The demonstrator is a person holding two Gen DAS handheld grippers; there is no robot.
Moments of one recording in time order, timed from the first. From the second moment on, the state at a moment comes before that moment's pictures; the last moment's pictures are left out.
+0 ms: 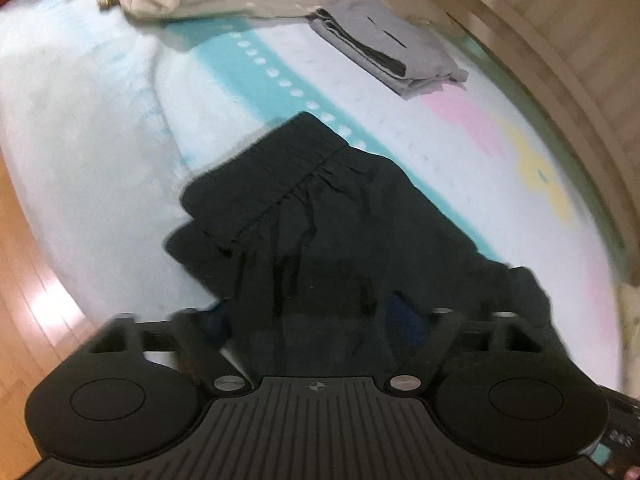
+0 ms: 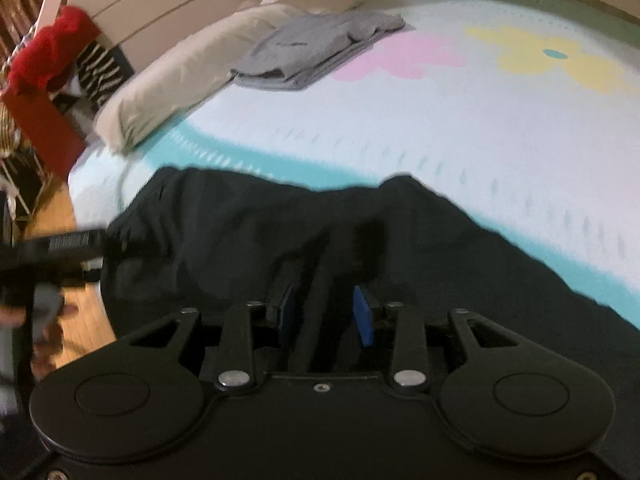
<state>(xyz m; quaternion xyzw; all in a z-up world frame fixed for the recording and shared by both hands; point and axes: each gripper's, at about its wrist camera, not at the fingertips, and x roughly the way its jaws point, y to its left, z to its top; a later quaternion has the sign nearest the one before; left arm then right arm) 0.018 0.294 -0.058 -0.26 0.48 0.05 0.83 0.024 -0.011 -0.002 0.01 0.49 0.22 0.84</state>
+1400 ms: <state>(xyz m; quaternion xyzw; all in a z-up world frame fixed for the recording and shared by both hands) 0.018 0.293 -0.060 -0.27 0.48 0.07 0.83 0.001 -0.036 -0.025 0.00 0.56 0.21 0.80</state>
